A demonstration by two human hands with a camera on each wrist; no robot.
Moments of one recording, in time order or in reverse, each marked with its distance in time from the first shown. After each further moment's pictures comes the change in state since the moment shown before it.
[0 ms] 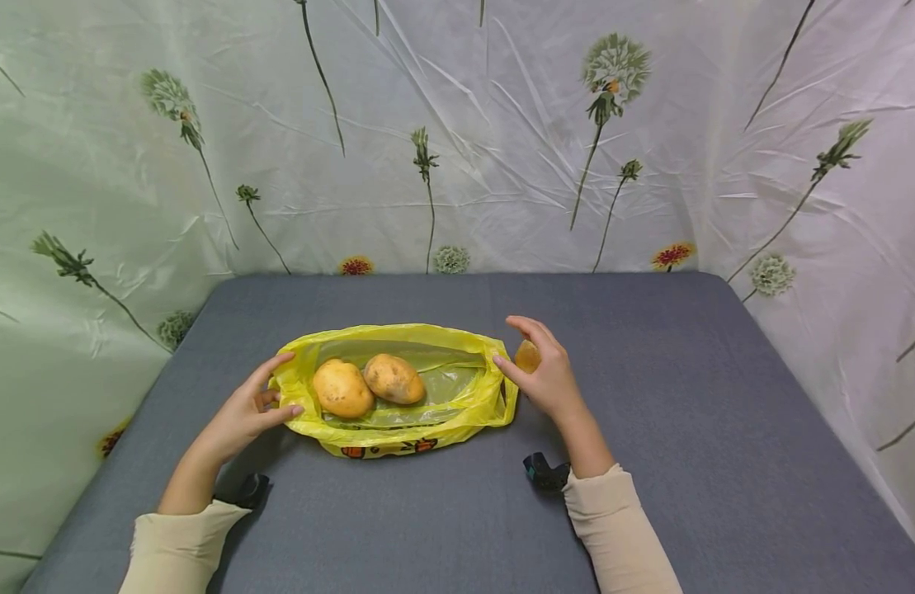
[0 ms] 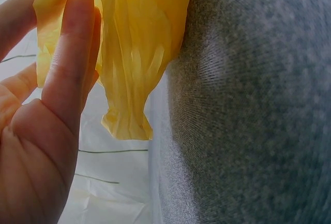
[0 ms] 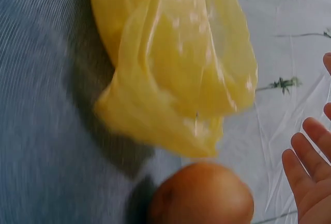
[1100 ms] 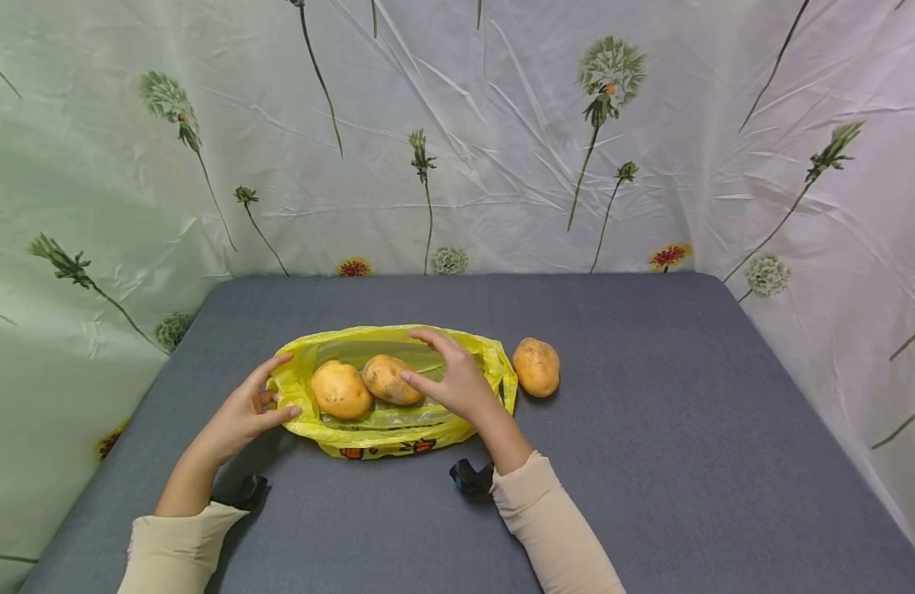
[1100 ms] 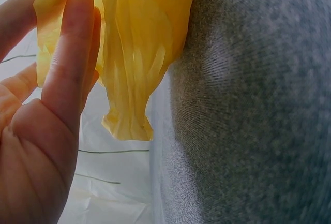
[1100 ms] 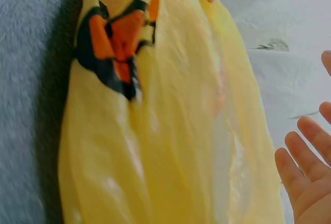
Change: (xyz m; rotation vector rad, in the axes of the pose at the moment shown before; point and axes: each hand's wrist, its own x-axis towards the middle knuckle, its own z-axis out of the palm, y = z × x) left_hand 0.005 -0.030 -0.004 0.009 0.006 -0.003; right_hand 0.024 -0.072 0.071 0.195 -0.227 -0.002
